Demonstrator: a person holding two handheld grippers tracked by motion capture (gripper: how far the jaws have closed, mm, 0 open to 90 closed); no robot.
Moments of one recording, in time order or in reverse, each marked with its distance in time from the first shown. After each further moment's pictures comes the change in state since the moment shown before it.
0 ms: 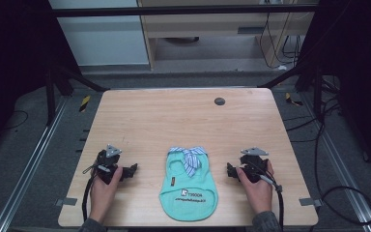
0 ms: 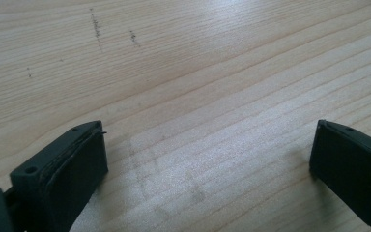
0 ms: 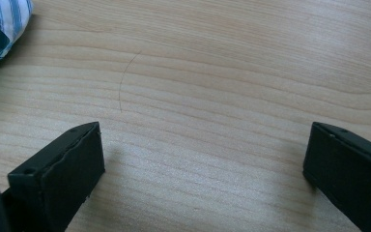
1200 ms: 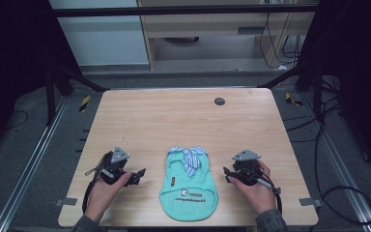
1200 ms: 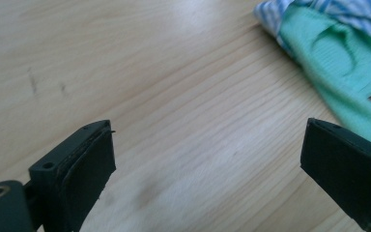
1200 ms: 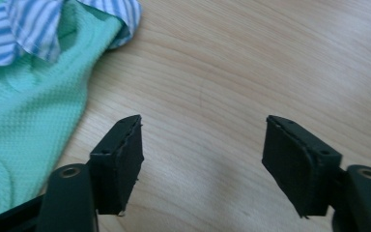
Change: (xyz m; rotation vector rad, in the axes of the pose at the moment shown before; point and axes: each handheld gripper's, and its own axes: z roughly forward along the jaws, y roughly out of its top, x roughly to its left) left arm -0.044 0.028 -0.036 -0.035 -0.140 0.139; right arm 0.031 0.014 -0.038 0.007 0.088 -0.236
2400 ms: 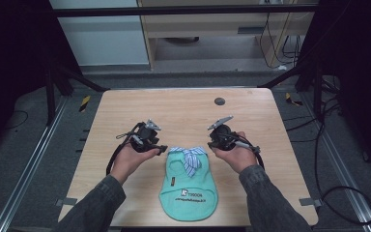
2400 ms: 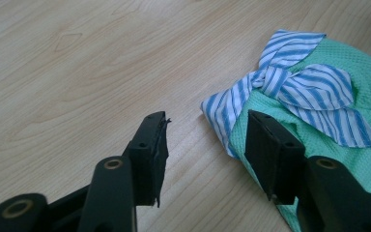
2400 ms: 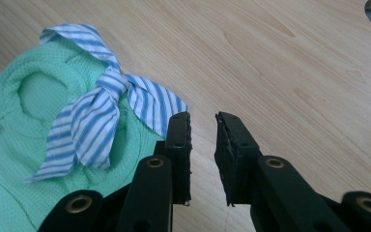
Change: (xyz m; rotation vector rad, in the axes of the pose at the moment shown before) left arm -0.014 0.105 0.048 0.167 -0.119 0.101; right arm 0.006 0.110 0.029 0.125 0.171 -0.120
